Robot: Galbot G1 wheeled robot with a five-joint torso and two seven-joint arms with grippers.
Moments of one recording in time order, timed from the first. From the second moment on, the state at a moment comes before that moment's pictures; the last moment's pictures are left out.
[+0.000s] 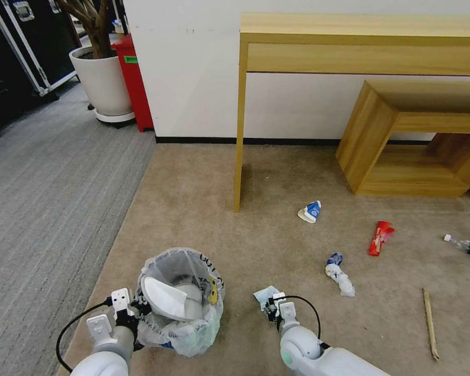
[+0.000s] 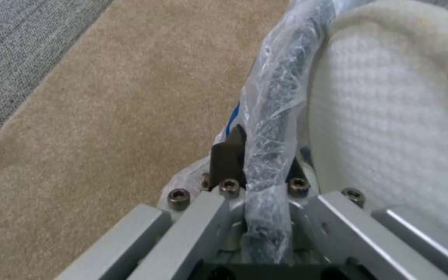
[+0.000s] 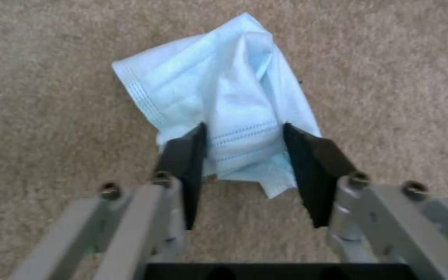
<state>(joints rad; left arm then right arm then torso) 1.65 -1.15 -0.47 -2.07 -0.73 0.29 -0.43 -0.95 1.06 -0.45 1.39 0.79 -0.23 0.62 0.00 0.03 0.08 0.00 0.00</state>
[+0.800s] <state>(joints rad) 1.62 -1.15 -0.46 -2.04 -0.73 0.29 -0.44 -1.02 0.77 -0.28 1.81 0.63 0.37 0.09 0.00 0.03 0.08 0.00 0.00</state>
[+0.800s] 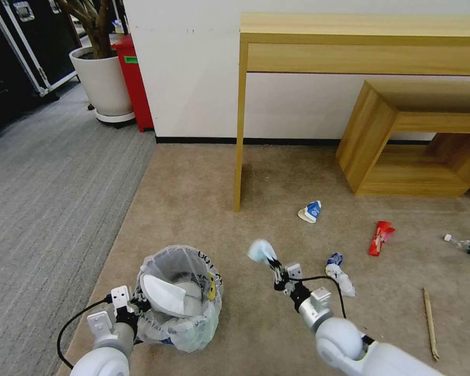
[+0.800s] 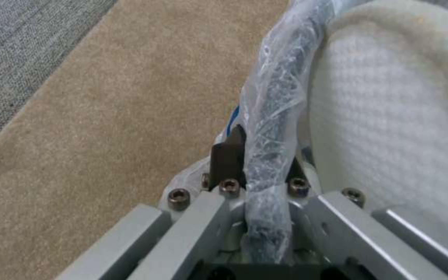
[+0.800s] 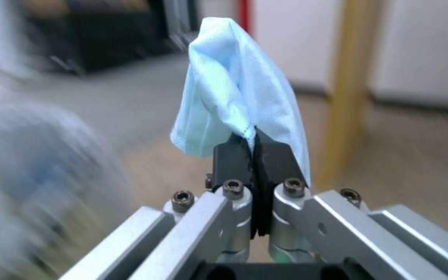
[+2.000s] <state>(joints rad) 1.66 -1.19 -0.48 -2.14 -0.72 0.31 -0.45 -0.55 0.86 -0.88 1.66 0.78 0.51 -0.18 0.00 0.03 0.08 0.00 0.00</state>
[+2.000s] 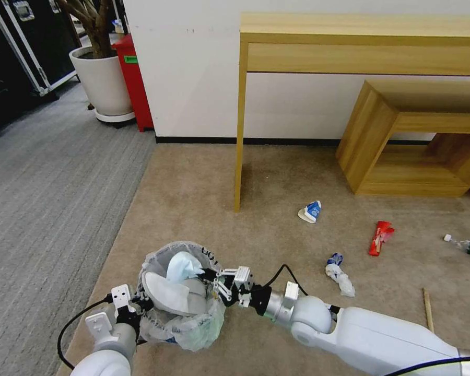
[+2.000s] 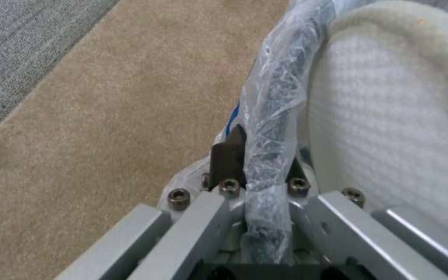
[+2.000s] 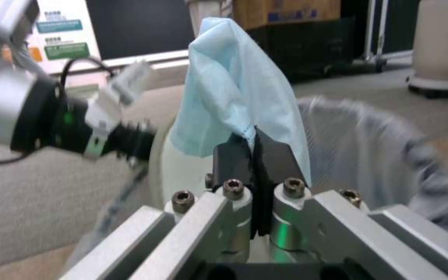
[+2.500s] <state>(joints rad) 1.68 -1.21 -0.48 -2.15 -0.70 0.31 -0.44 -0.57 0.85 -0.87 1.66 0.77 0.48 -0.16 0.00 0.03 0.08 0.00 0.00</state>
